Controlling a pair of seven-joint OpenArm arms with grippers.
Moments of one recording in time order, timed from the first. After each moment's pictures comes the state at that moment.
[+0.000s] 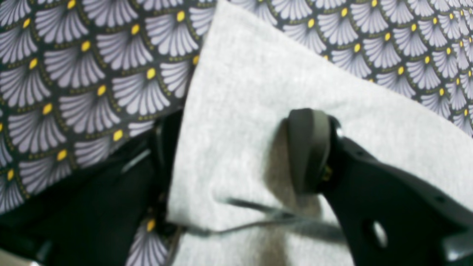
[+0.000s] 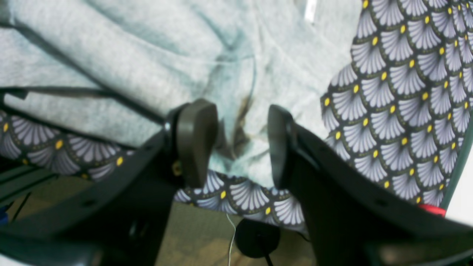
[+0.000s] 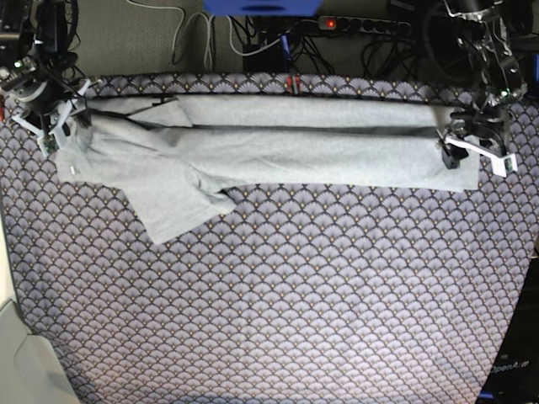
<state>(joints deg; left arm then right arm) 12.7 -13.3 -28.3 82.1 -26.9 -13.1 32.3 -27.9 22.0 24.1 101.3 14.1 32.9 -39.2</state>
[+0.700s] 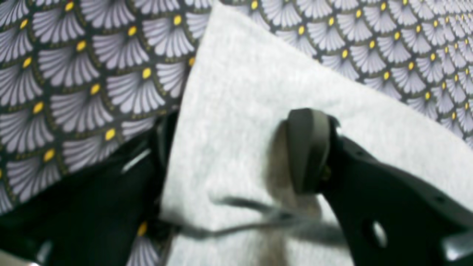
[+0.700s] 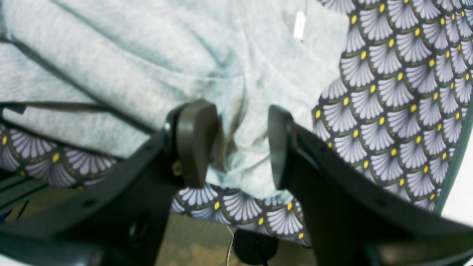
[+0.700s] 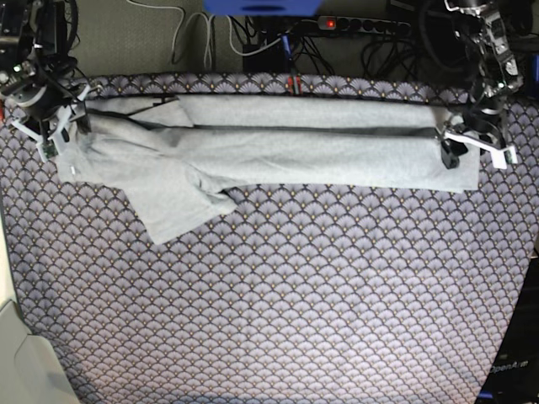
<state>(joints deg) 14.1 -13.2 -26.7 76.8 -28.6 -14.5 23.9 -26.6 21.9 24.1 101.3 14.0 33.0 -39.2</state>
